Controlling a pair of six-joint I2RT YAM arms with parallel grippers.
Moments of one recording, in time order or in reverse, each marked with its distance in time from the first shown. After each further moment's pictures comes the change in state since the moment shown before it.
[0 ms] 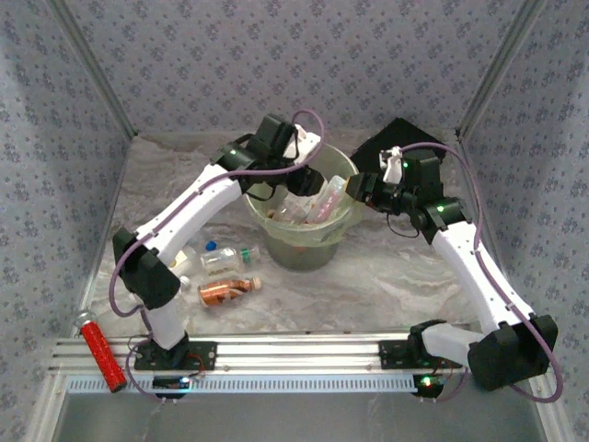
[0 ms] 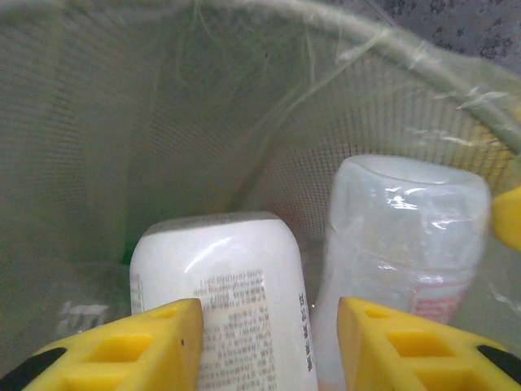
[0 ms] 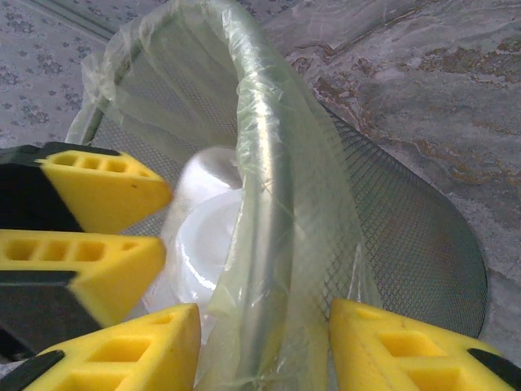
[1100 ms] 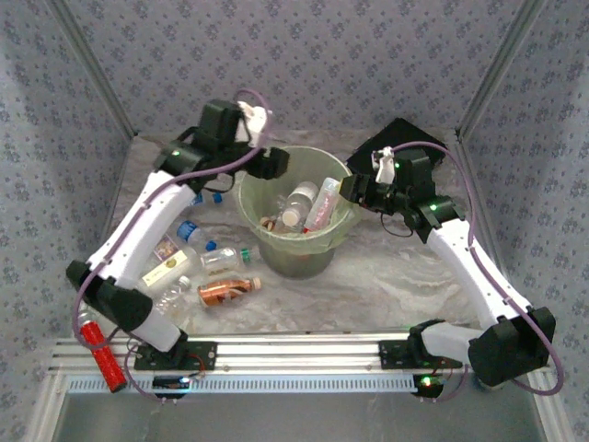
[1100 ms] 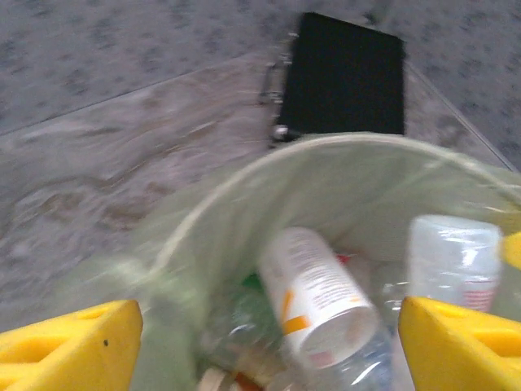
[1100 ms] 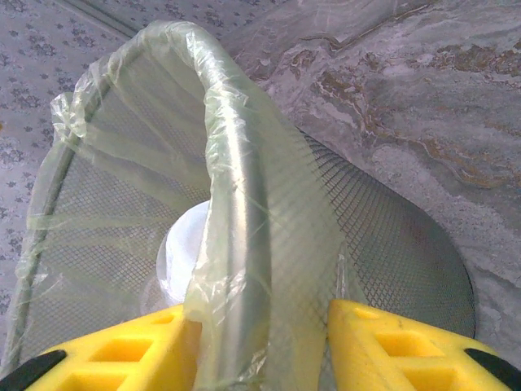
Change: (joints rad) left arm 0.185 -0.256 -0.077 -0.011 -0.115 -0.039; right arm 0.049 0.030 0.003 0.021 0.031 -0.020
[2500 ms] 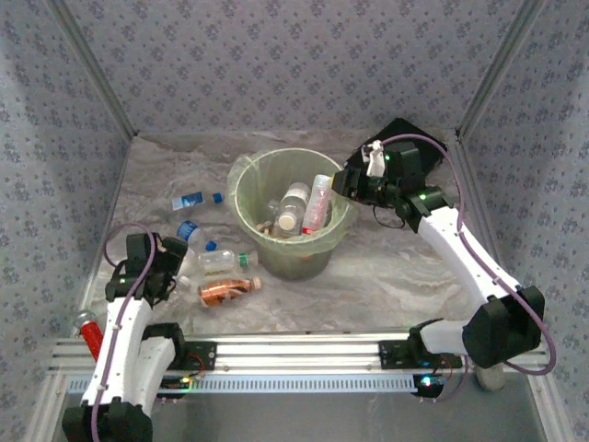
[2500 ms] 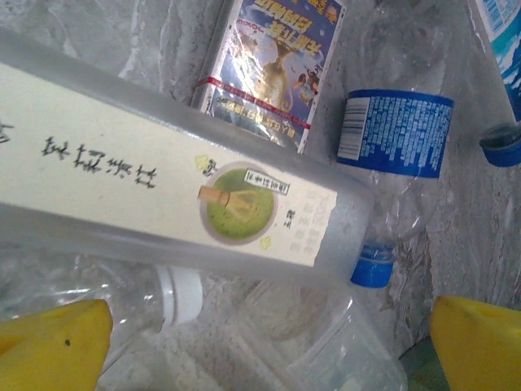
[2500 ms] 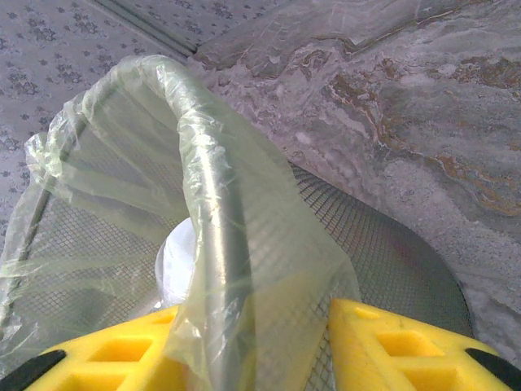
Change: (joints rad) left arm 0.608 -0.810 -1.266 0.114 -0.119 -0.975; right arm 0.019 0.100 0.049 0.045 -0.015 -0.040
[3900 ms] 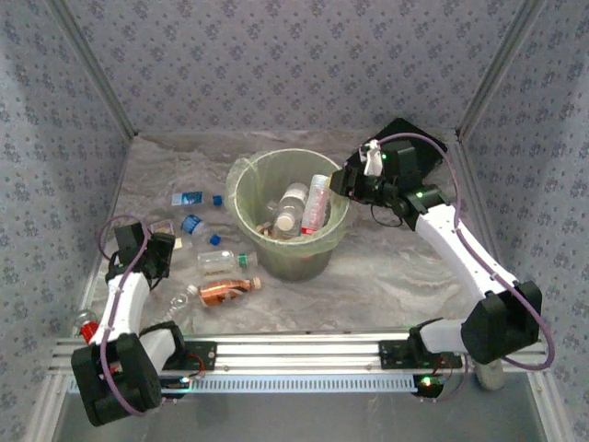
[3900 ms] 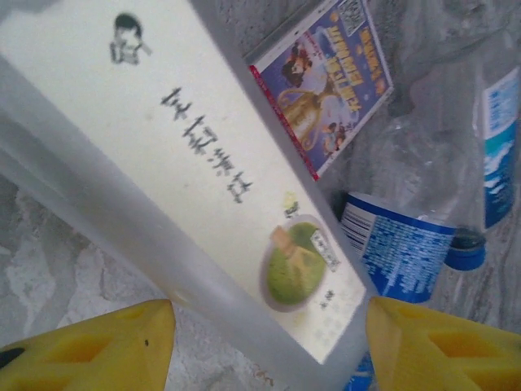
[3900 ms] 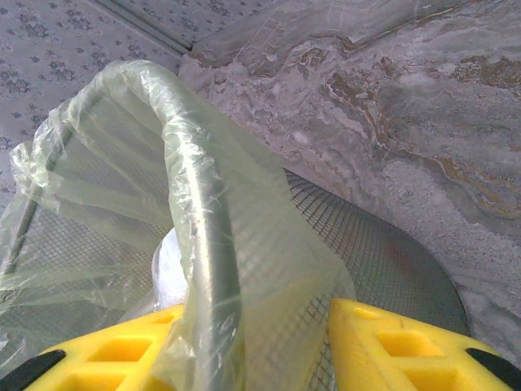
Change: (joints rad) left arm 0.204 0.237 -0.051 0.360 0.156 0.002; right arm 0.014 0.024 0.014 0.000 0.015 -0.001
